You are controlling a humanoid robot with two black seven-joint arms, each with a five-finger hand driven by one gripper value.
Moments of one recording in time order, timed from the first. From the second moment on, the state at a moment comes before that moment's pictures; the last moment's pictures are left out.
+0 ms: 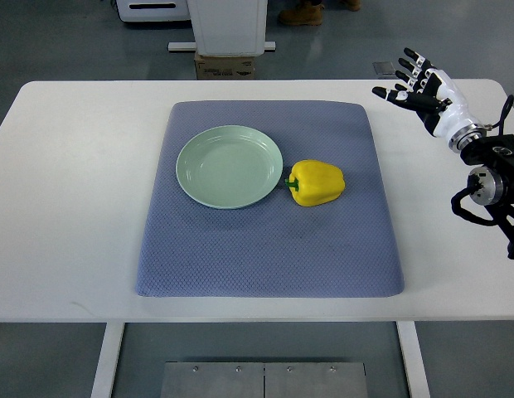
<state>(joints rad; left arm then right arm) -0.01 0.00 -0.11 -0.23 0.09 0.18 -0.17 0.93 -0.30 0.55 0.62 -0.38 0.12 0.34</state>
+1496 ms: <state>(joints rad) -0.01 0.00 -0.11 -0.23 0.09 0.18 -0.17 1.23 -0.36 -0.17 0.89 -0.73 0.13 0.46</state>
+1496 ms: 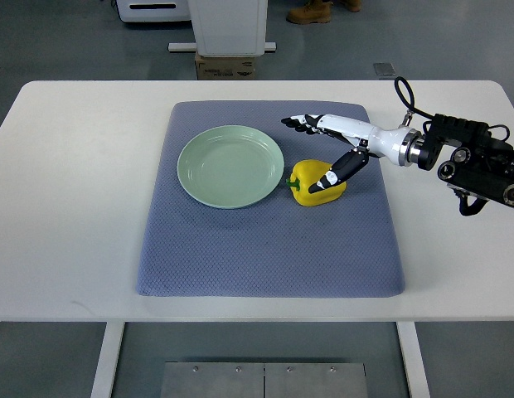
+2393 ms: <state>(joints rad) -0.01 0.00 -0.11 -0.23 0.09 0.18 -0.17 1.22 -0.28 -0.29 0.79 -0.80 0.01 0.46</state>
